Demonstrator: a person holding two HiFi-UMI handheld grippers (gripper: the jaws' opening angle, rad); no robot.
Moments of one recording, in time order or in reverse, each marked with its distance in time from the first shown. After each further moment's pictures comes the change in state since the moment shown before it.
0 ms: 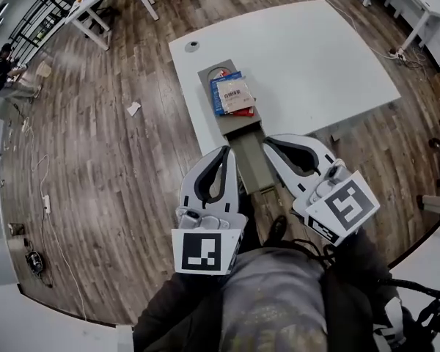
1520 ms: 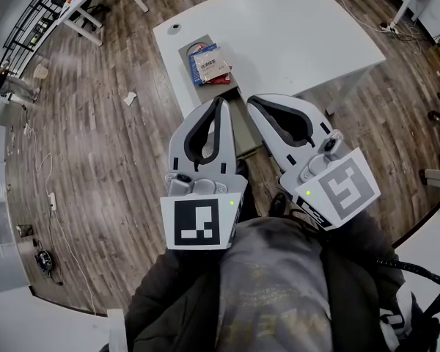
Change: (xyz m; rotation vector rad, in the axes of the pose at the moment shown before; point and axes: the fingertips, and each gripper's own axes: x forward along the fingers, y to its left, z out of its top) left arm -0.007 -0.062 0.055 0.068 -0.110 -0.007; right arm -0.066 0.015 0.043 -0.044 -0.190 -0.092
